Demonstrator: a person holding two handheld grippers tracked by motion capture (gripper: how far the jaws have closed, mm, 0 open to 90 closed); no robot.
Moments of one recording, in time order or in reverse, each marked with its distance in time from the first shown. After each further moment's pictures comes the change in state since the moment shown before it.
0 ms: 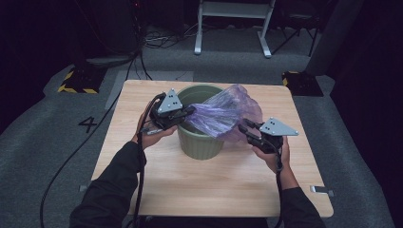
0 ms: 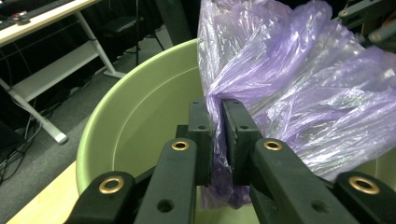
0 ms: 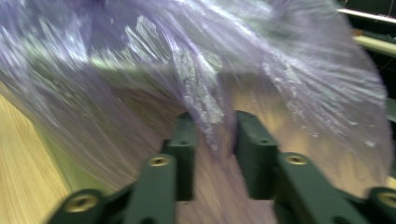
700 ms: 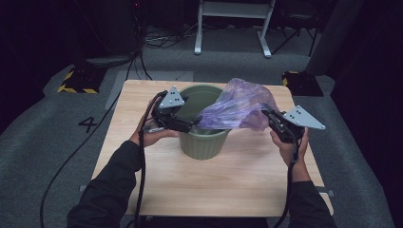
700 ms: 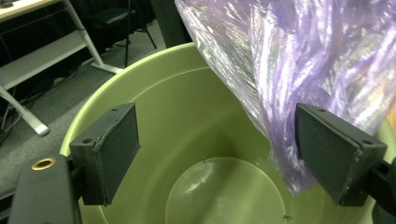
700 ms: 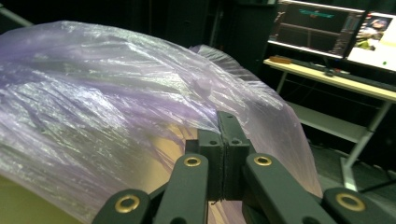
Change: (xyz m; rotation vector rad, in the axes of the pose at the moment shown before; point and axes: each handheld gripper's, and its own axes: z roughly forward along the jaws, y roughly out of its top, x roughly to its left) left arm -0.001 0.009 0.001 0.012 -0.052 -0.080; right arm -0.034 0.032 -0.033 -0.109 -0.202 0.024
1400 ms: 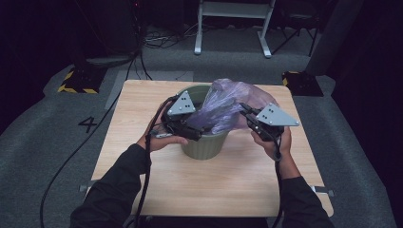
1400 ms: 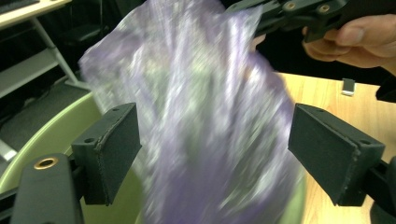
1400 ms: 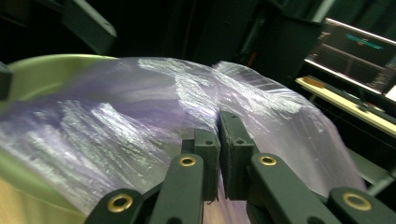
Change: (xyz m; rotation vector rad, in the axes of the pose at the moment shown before) left arm -0.035 0.020 0.003 -0.048 -0.100 0.064; right arm 0.051 0.032 0.023 0.021 0.140 -0.204
